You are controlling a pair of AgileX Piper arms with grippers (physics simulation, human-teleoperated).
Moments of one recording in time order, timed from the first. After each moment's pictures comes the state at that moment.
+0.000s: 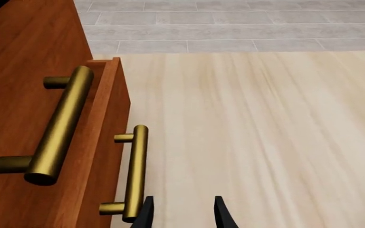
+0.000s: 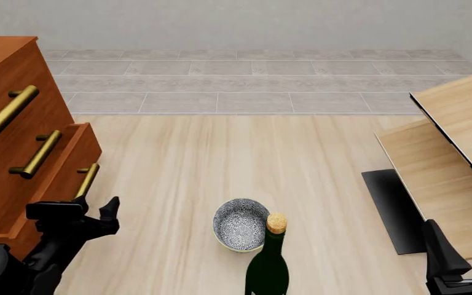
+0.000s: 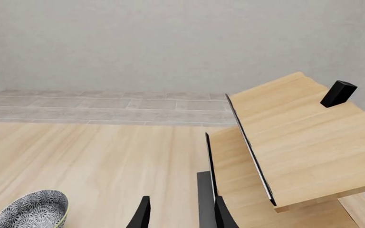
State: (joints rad) left arm -0.02 1.79 -0.17 -1.22 -0.01; right arm 0.03 0.03 0.00 0.00 -0.01
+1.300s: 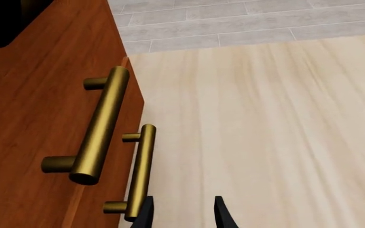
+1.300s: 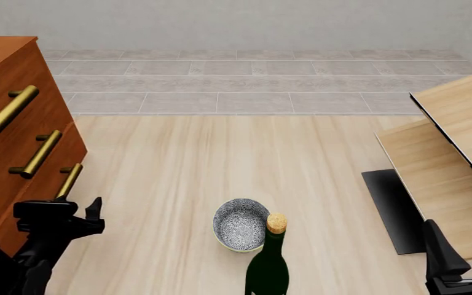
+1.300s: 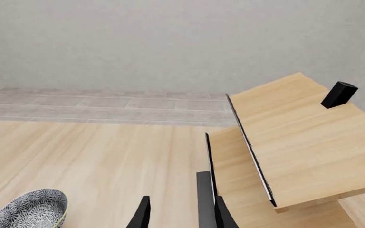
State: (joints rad) left arm 0.10 1.82 -0.19 -1.22 0.12; right arm 0.03 0.03 0.00 0.00 -0.02
